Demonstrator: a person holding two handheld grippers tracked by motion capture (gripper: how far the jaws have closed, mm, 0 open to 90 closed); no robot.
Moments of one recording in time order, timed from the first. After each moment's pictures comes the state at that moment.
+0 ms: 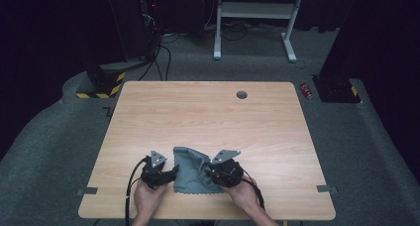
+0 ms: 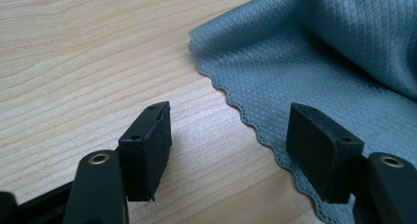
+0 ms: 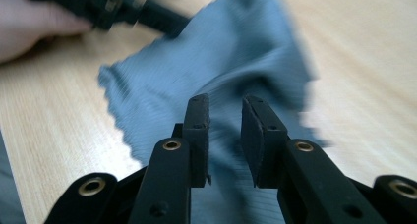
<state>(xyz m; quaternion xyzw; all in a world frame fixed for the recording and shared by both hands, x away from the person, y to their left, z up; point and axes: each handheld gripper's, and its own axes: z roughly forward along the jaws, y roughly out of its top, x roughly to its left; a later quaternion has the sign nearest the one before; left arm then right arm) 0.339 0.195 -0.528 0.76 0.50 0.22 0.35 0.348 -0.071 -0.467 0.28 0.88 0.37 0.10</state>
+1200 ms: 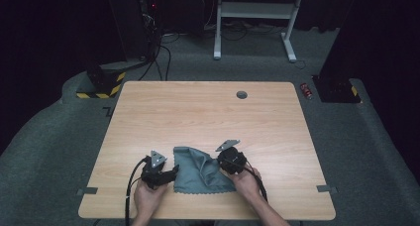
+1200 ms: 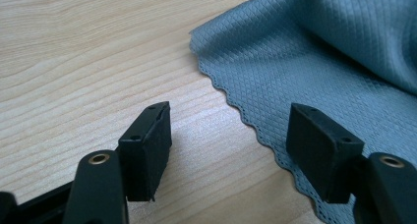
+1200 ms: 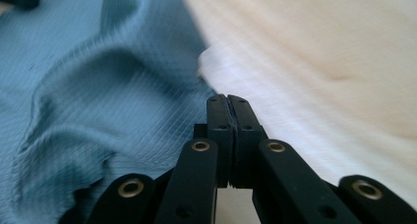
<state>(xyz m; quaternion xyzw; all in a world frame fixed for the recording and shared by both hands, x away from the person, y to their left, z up) 0.339 0.195 -0.528 0.76 0.50 0.22 0.35 0.395 -0.078 -0.493 0.34 0.88 0.28 0.14</state>
